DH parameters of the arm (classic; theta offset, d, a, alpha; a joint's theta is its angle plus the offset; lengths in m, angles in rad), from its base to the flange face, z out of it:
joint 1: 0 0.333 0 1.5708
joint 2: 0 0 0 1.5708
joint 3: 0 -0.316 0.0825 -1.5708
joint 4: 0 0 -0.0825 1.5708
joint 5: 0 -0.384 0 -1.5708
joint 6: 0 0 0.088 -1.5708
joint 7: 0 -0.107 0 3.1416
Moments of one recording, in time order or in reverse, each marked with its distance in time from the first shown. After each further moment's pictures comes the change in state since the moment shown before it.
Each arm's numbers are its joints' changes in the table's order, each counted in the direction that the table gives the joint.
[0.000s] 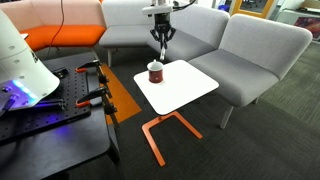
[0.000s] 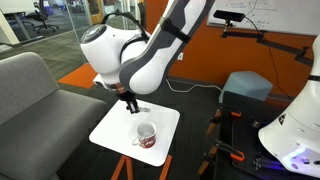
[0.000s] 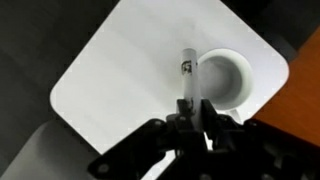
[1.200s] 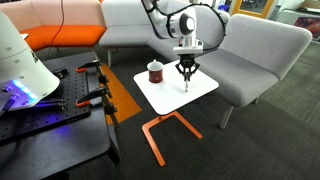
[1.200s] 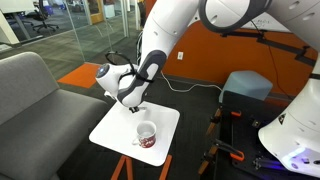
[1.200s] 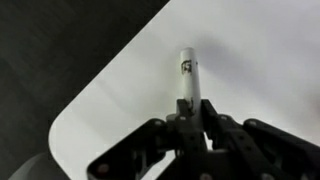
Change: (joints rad) arm -0.149 -0.564 0.046 0.555 0.092 -0.029 0.164
